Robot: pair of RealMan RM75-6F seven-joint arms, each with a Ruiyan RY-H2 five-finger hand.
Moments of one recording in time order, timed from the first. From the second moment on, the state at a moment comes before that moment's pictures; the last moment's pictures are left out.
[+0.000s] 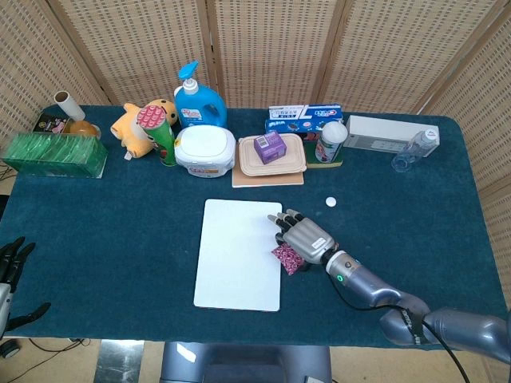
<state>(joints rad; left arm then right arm) 0.04 -1.02 0.04 -1.75 1.62 1.60 0.05 0.88 -1.38 0.12 -1.58 -1.23 0.66 -0.30</state>
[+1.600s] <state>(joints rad) 0.06 -1.00 0.07 -1.73 1.69 1.63 -0.01 0.99 -1.47 0.13 -1.33 -0.71 0.84 -0.43</state>
